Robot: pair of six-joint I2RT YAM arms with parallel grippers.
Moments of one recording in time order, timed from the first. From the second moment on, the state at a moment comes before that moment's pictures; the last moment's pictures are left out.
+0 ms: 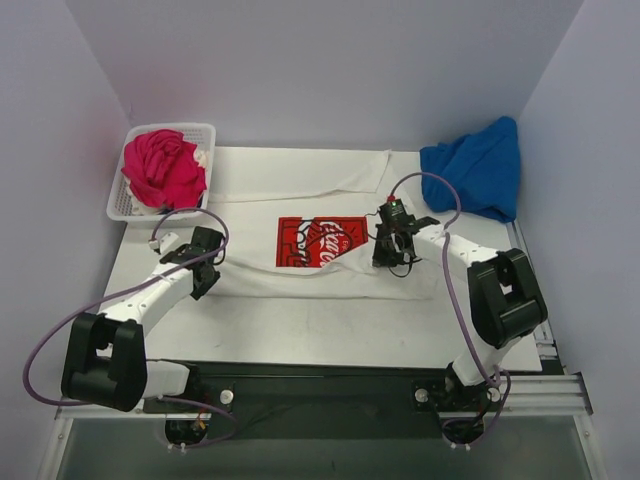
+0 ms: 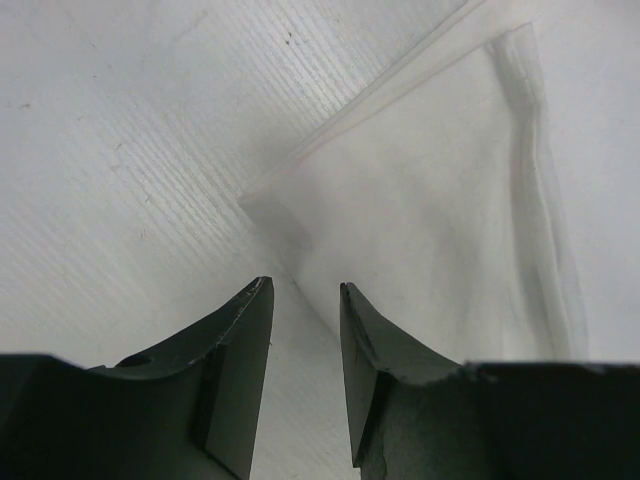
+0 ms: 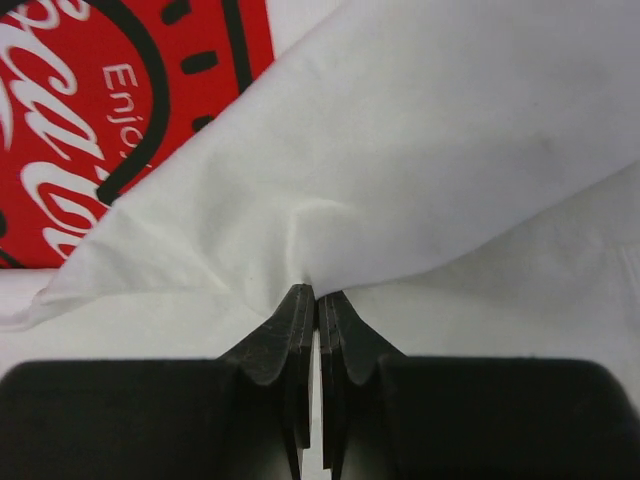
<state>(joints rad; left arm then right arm) -0.23 1.32 0.73 -0.61 -0.54 -1.06 0.41 1.68 1.00 -0.43 0.04 0.55</state>
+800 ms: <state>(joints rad) -0.23 1.28 0.73 -0.60 -0.54 -1.02 0.42 2.00 1.52 -0.47 0.02 0.39</state>
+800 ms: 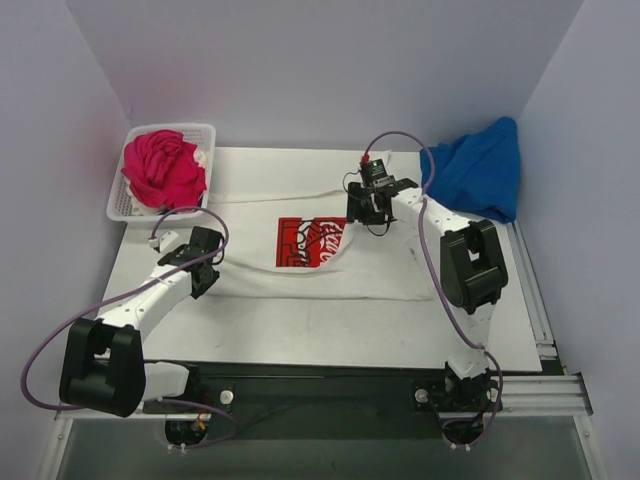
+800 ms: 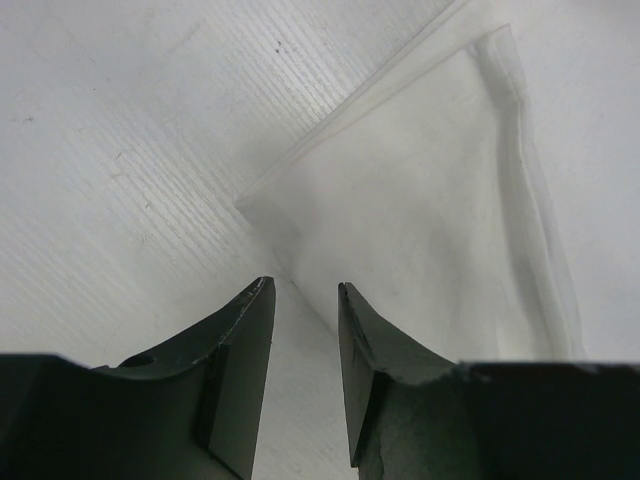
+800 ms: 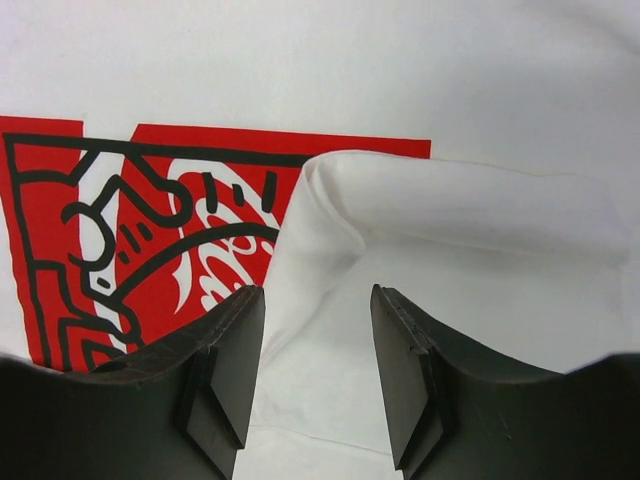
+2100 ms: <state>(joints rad) -0.23 1.30 0.72 -0.56 -0.51 -1.00 0.46 2.16 1.61 -0.44 -0.06 0.32</state>
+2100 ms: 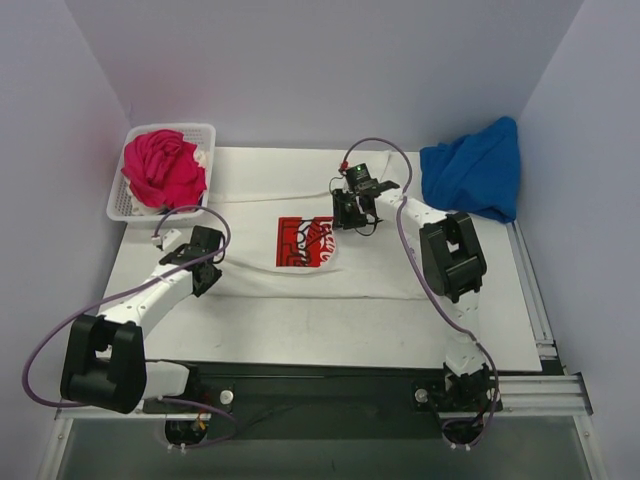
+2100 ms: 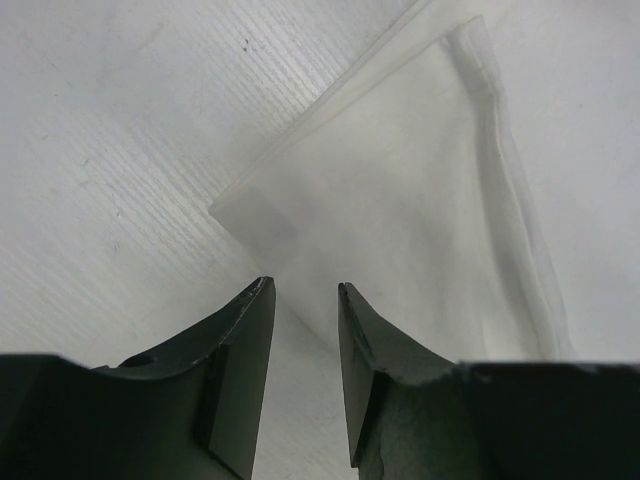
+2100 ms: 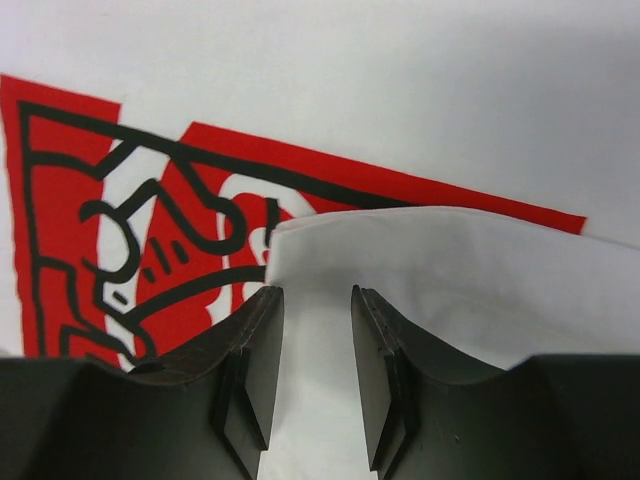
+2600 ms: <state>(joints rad) -0.23 1.39 0.72 -0.46 -0.54 -0.99 0.34 1.89 1.31 -0.44 -0.02 0.37</state>
